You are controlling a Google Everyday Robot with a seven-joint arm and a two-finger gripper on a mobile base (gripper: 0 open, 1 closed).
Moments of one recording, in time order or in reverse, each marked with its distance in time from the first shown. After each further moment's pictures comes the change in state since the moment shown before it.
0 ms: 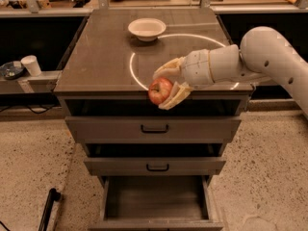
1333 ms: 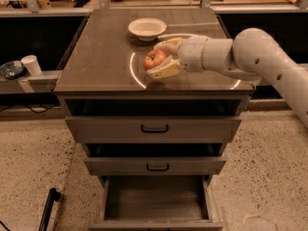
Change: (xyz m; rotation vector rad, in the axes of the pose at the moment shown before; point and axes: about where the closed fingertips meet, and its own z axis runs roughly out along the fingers) arm 0.013 -0.087 0.011 0.288 -0.065 0.283
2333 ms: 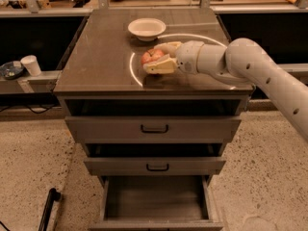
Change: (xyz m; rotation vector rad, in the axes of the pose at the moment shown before) arm 0.025 -0.021 0.022 0.066 -0.051 0.264
